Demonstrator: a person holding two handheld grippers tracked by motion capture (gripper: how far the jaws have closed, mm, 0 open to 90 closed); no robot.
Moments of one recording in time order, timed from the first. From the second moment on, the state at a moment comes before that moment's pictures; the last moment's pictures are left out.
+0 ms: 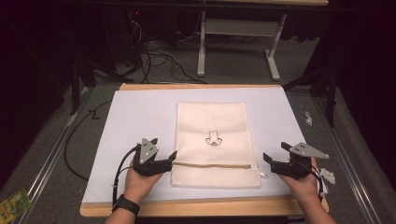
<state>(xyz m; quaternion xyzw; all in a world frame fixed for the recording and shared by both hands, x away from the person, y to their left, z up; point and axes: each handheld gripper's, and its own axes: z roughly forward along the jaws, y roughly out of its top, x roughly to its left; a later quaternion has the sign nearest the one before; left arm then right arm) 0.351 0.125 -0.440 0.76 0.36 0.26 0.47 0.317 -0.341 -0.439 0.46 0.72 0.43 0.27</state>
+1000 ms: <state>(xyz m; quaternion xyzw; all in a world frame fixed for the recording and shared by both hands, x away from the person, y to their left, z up) 0.359 0.141 -0.446 0.75 0.40 0.25 0.47 0.316 -0.332 -0.447 0.49 0.74 0.43 0.19</state>
